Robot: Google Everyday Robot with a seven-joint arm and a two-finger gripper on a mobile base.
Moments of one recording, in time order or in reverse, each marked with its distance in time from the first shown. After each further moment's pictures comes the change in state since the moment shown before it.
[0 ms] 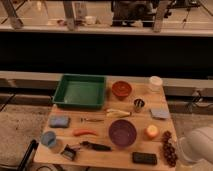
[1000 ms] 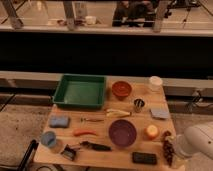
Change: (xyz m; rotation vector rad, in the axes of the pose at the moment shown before) arm 0.014 -0.032 0.057 -0.005 -0.055 -0.002
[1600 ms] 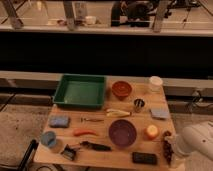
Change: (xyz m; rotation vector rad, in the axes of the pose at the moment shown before) arm 0.009 -0.001 0.026 -0.020 0.016 -0.001
